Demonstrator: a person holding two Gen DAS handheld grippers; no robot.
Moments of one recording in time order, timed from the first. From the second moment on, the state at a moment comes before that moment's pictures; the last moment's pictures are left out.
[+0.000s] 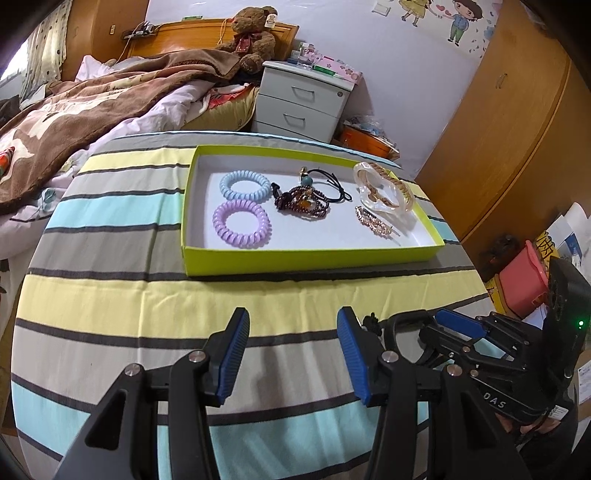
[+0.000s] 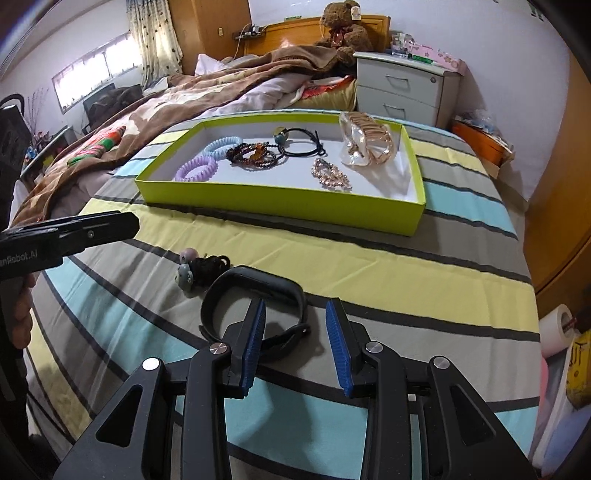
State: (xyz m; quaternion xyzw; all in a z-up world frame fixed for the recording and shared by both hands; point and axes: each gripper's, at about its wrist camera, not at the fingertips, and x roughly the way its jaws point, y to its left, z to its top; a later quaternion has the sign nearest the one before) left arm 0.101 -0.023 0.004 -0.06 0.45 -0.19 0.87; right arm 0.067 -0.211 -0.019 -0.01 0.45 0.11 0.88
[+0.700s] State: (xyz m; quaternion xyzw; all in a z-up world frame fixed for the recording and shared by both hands) left arm 0.089 -0.026 0.000 -0.05 0.46 -0.19 0.87; right arm 0.052 -0.221 -0.011 0.00 0.44 0.09 0.89
